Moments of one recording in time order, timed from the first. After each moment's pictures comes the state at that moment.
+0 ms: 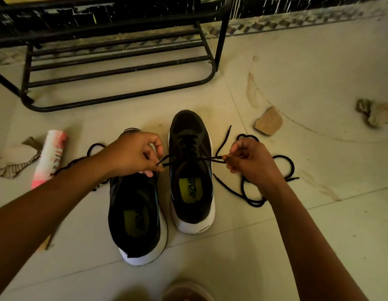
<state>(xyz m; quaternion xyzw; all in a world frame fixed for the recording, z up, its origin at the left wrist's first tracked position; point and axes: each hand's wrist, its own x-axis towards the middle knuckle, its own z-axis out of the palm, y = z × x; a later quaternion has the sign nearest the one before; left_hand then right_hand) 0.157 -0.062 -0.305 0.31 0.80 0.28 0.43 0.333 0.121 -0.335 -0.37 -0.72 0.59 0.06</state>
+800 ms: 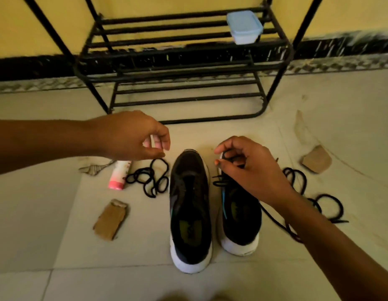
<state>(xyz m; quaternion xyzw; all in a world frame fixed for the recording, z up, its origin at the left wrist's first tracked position) 0.109 -0.137 -0.174 0.50 0.84 0.00 0.23 0.264 0.047 -0.251 -0.11 -0.86 0.49 0.10</state>
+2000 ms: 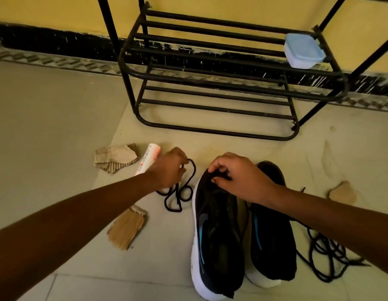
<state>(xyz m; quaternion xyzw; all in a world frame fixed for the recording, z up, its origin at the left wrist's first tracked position) 0.054 -0.170 -0.358 0.33 0.91 0.19 0.18 0.167 0.005 -0.281 0.00 -0.95 0.31 -0.09</state>
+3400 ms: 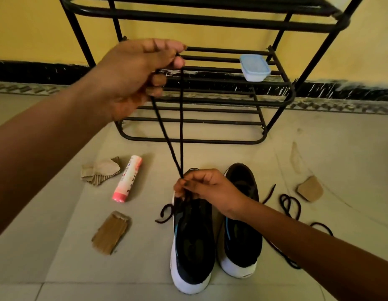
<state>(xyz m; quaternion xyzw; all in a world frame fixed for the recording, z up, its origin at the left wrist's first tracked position) 0.094 -0.137 -0.100 0.21 0.71 0.65 0.18 0.219 -0.008 -0.258 -0.02 -0.69 0.72 -0.11</state>
